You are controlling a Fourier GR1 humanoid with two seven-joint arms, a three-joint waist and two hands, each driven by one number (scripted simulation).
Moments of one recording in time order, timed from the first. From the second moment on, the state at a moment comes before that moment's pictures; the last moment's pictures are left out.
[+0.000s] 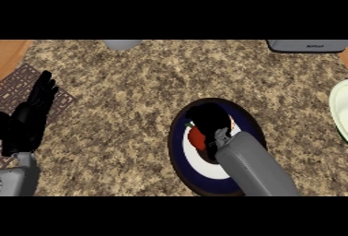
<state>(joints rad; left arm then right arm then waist) -0.15 0.30 0.11 -1.55 0.02 0.07 0.15 -0.56 -0.10 0.49 -1.25 0.91 0.63 0.42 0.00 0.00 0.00</state>
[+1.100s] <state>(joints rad) -0.14 0.27 0.14 -1.56 -0.02 0.07 0.15 -0.60 -0.11 0.20 -1.08 1.01 0.32 0.45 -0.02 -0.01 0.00</state>
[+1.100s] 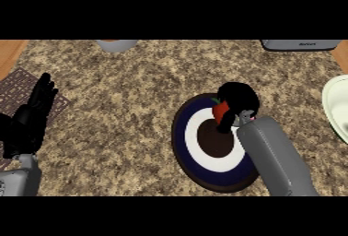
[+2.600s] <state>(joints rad) -0.14 0.26 0.15 -1.55 -0.01 0.03 0.13 -0.56 -0.45 -0.31 -1.63 1.07 0.16 0.85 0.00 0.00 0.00</state>
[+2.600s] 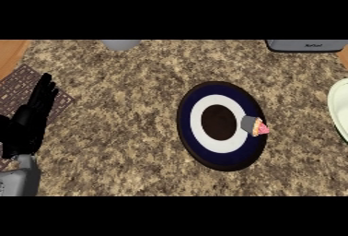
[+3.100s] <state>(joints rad) -0.17 0.25 0.16 -1.52 -0.03 0.03 0.13 -0.50 -0.57 -0.49 -1.29 0.94 -0.06 0.53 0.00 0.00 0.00</state>
